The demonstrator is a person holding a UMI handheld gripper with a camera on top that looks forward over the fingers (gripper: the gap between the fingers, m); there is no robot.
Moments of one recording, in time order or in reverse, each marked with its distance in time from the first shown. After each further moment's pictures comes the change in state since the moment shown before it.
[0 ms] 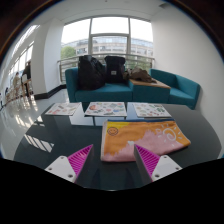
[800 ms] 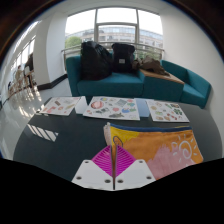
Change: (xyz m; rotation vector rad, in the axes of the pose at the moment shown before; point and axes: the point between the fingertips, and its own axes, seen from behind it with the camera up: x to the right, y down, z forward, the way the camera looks) arm -0.020 -0.019 0.097 -0.130 -0.065 -0.038
